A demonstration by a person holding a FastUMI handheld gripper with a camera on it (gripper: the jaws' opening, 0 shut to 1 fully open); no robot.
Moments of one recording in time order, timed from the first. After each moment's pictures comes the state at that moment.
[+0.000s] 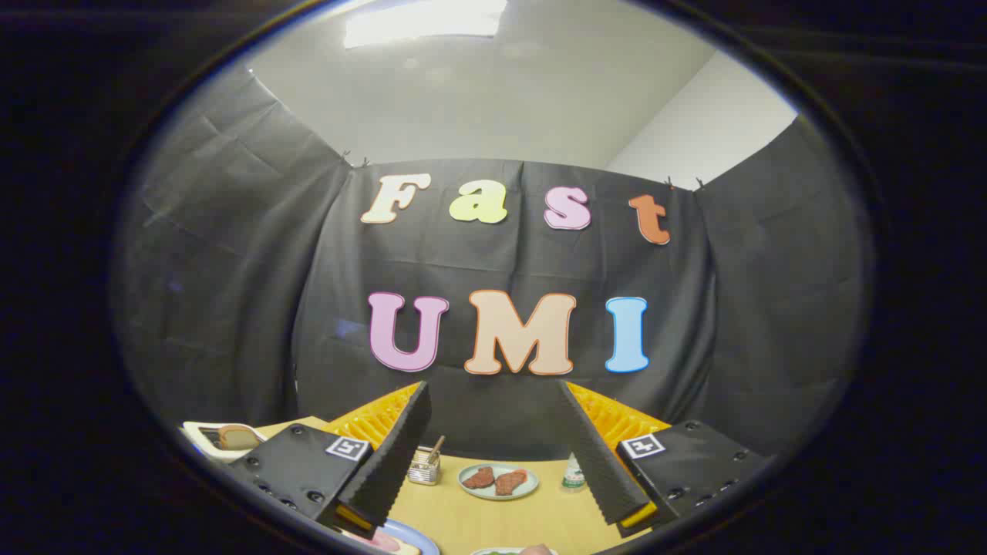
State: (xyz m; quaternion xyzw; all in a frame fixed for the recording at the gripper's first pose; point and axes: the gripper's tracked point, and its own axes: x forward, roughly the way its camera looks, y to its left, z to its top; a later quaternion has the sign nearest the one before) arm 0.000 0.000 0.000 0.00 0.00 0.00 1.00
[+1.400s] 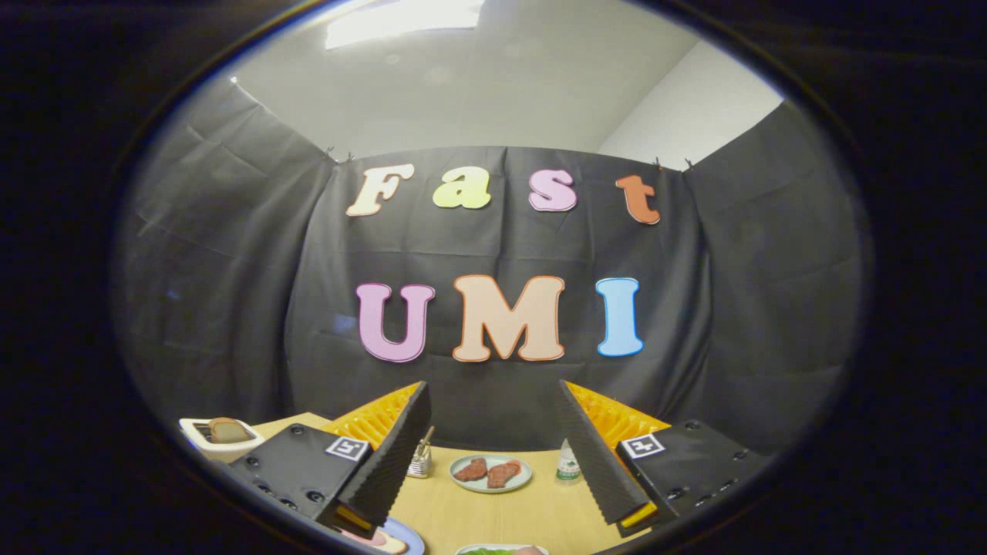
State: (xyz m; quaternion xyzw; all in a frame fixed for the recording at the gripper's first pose) arm 0.011 -0.040 -0.027 0.02 0.02 0.00 1.00
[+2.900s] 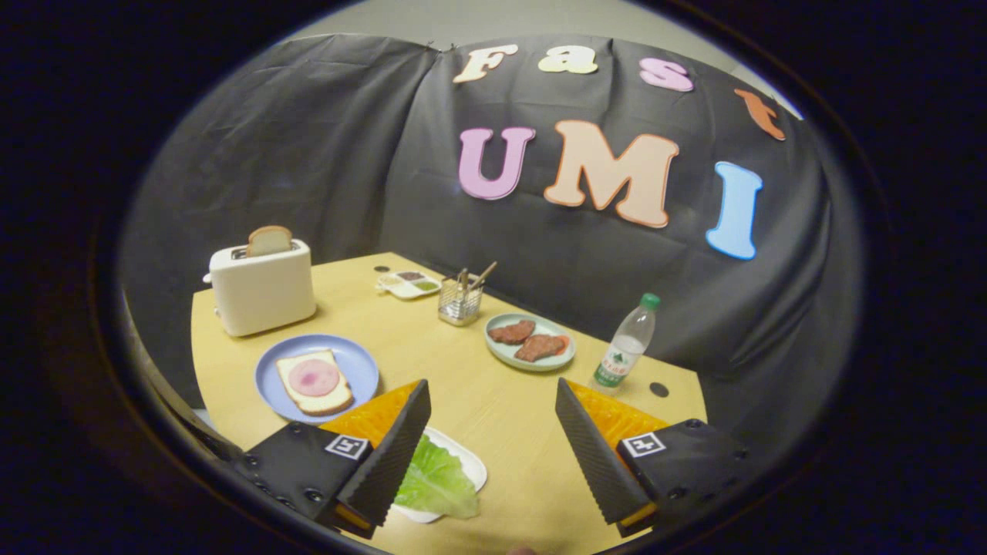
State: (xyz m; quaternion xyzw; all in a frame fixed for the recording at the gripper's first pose) arm -0.025 -0.091 -0.256 -0.08 0.28 0.26 0.92
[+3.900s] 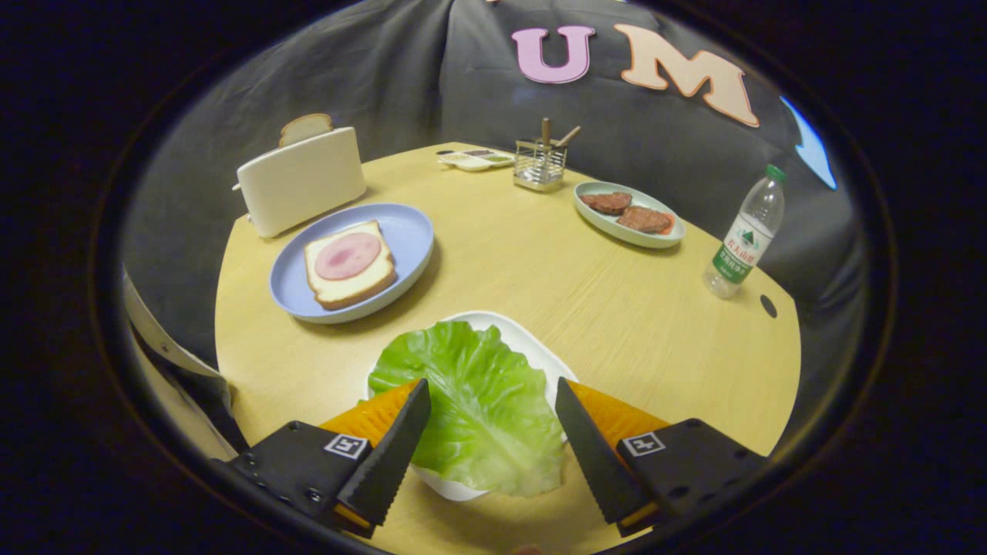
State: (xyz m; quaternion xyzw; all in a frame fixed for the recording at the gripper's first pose) arm -0.101 -0.063 -0.404 -0.09 0.47 0.35 0.81
